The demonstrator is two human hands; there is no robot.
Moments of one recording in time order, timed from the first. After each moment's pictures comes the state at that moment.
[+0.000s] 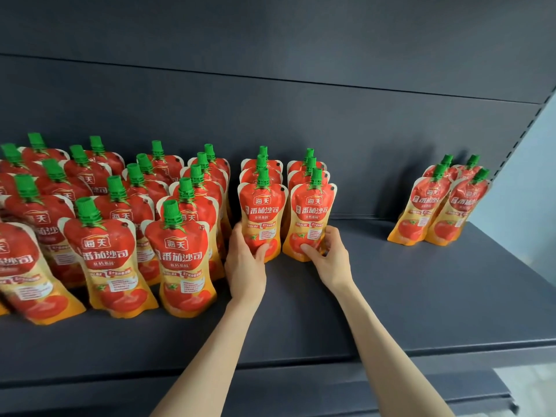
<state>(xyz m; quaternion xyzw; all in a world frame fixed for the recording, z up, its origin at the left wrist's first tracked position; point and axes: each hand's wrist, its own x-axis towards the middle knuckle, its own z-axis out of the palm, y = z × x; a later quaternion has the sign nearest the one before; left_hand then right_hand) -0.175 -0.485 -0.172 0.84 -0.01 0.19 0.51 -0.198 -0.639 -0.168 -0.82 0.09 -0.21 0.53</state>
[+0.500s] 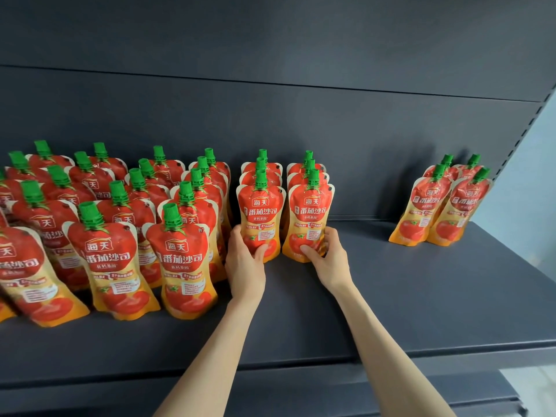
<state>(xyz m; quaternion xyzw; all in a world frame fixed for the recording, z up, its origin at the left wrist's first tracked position) -0.172 -0.486 -0.170 0.83 0.00 0.19 0.52 -0.198 -0.638 -0.165 -0.82 0.09 -0.20 0.53</state>
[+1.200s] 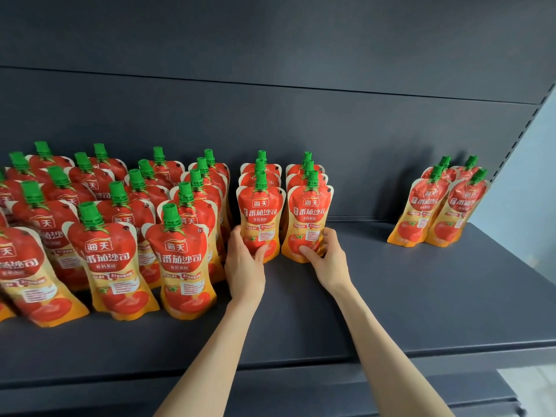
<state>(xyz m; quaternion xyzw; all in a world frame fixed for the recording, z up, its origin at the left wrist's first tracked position) -0.173 -0.487 -0.171 0.84 0.01 0.19 0.50 -0.200 -0.637 -0.162 -0.82 0.10 -0.19 0.53</state>
